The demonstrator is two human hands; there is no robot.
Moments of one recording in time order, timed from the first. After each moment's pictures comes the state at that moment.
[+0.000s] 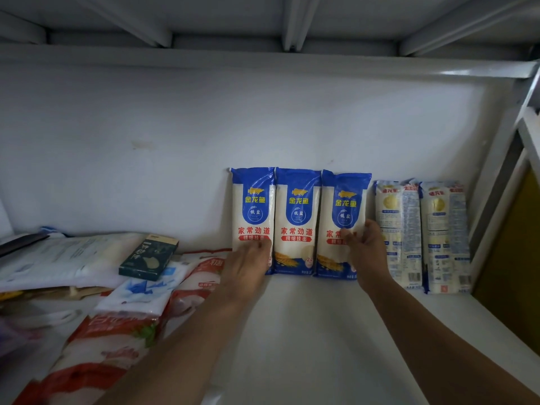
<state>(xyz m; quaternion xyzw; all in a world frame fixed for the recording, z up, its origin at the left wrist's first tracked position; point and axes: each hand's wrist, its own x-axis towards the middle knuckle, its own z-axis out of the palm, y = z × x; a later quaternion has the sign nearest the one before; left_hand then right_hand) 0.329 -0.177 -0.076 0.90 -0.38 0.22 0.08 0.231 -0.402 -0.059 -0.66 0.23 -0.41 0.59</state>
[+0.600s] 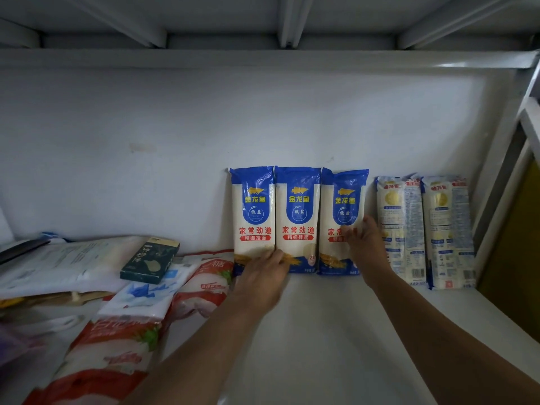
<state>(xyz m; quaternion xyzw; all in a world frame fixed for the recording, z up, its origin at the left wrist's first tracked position) 0.317 -0.188 -0.097 0.84 -0.48 0.22 0.09 0.236 -0.407 -0.059 -0.71 0.25 -0.38 0.54</state>
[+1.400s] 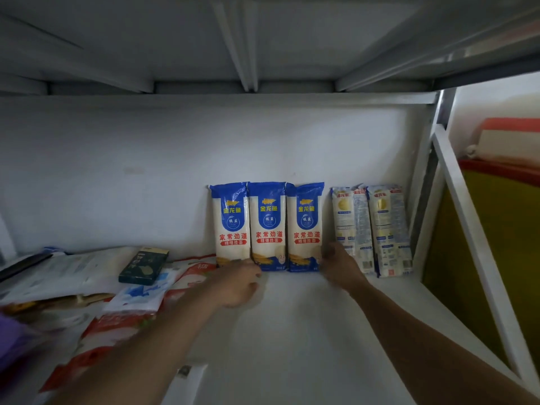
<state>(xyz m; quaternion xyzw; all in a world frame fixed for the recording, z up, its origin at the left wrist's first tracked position) 0.266 -0.151 -0.033 0.88 -0.47 0.00 0.08 0.155 -0.396 -0.055 -0.85 0.29 -0.20 0.40</state>
